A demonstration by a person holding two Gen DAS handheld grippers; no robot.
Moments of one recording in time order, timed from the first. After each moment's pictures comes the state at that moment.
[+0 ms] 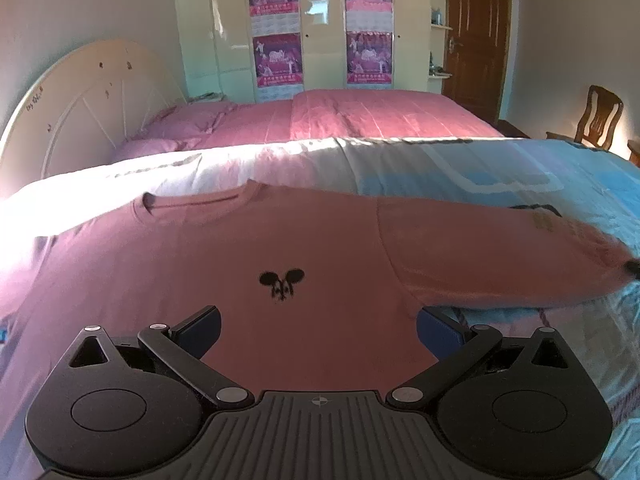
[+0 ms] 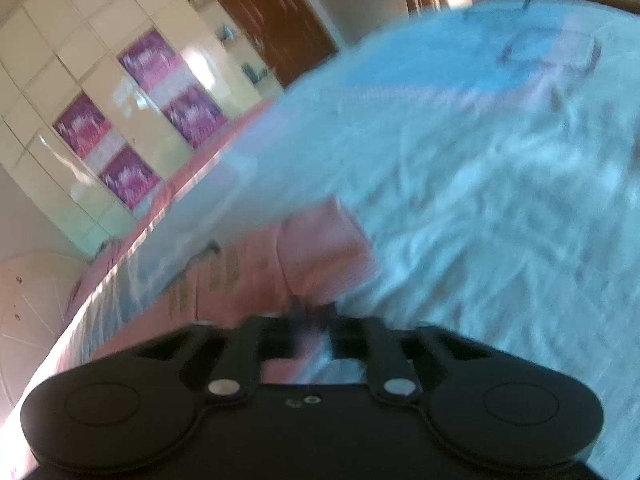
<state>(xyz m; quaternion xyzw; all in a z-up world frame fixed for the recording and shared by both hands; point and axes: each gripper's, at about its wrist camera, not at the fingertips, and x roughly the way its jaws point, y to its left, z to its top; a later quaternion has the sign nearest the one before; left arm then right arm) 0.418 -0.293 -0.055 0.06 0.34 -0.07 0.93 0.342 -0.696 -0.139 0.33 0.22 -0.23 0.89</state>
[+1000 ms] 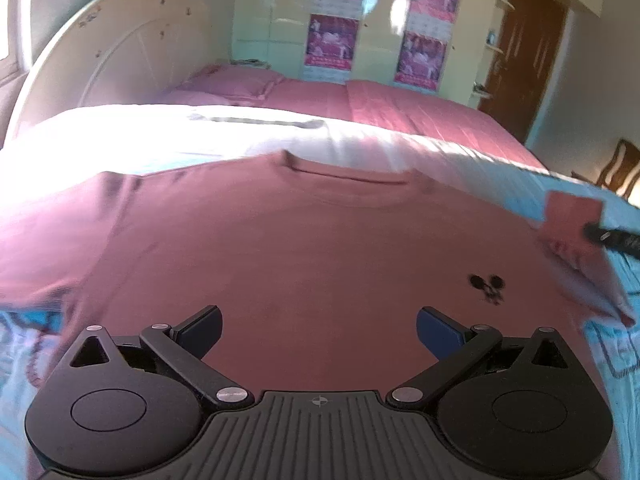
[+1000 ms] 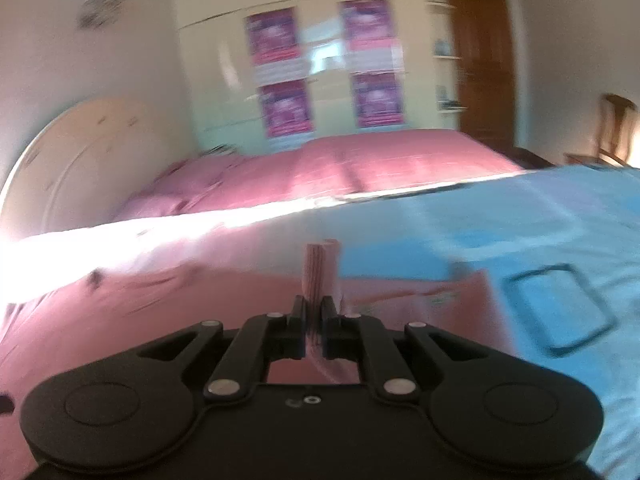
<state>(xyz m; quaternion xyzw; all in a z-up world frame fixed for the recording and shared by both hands) 0.490 -0.056 -0.093 -0.04 0.37 -0.06 0.93 0.483 -0.389 -0.077 0.07 0.26 -0.03 0.96</state>
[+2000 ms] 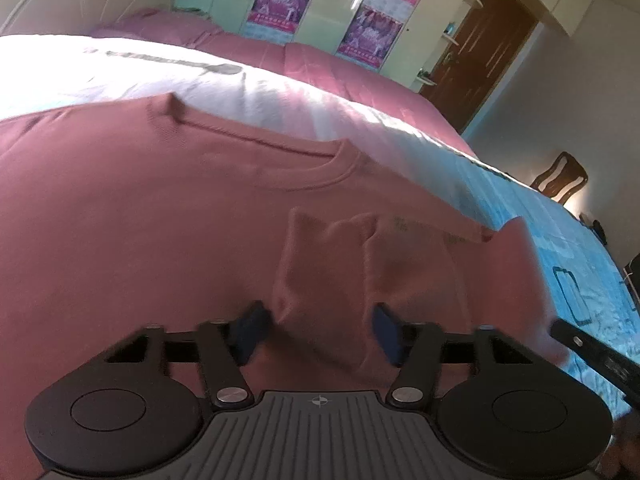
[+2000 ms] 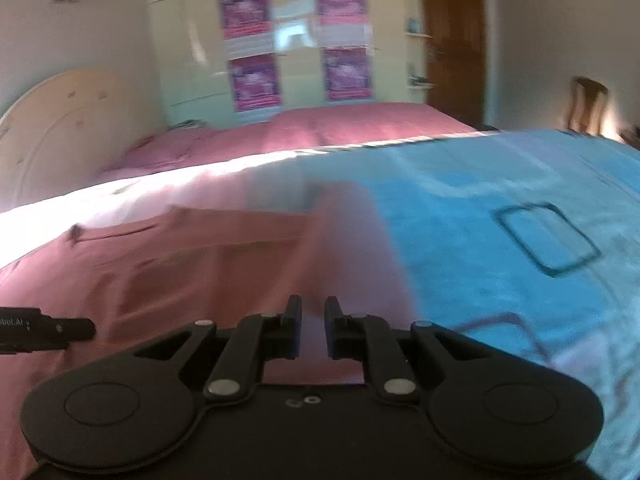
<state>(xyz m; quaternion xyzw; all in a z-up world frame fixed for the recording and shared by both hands) 0.599 -0.124 -0.164 -0.13 0.42 -0.17 0.88 0.438 -0.381 -0.099 0.08 0.29 -0.11 0.95</state>
